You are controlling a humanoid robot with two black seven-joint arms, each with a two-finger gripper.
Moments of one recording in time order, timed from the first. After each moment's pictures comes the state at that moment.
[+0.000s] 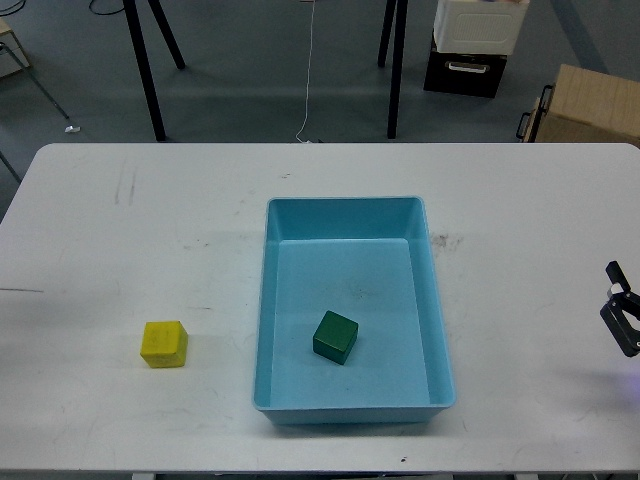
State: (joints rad) left arm -0.20 0.45 -1.72 -1.36 -0.16 -0.49 0.21; right arm -0.44 -0.13 1.79 1.64 0.32 0.39 -0.34
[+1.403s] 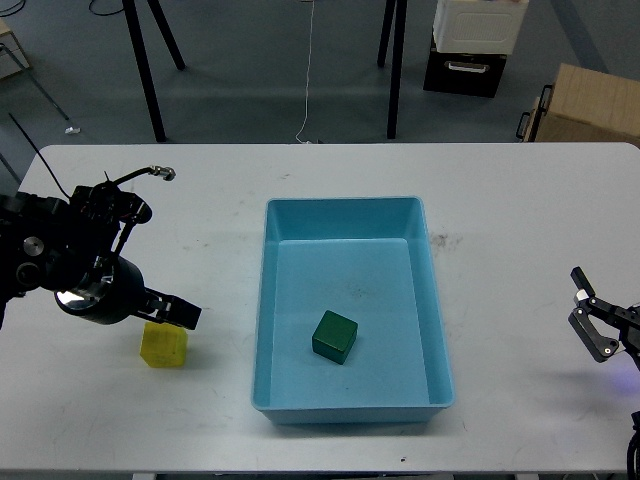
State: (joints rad) left arm -1.50 0.69 0.51 -1.58 0.82 -0.49 0.36; right arm -0.42 -0.13 1.73 1.63 0.24 0.46 -0.35
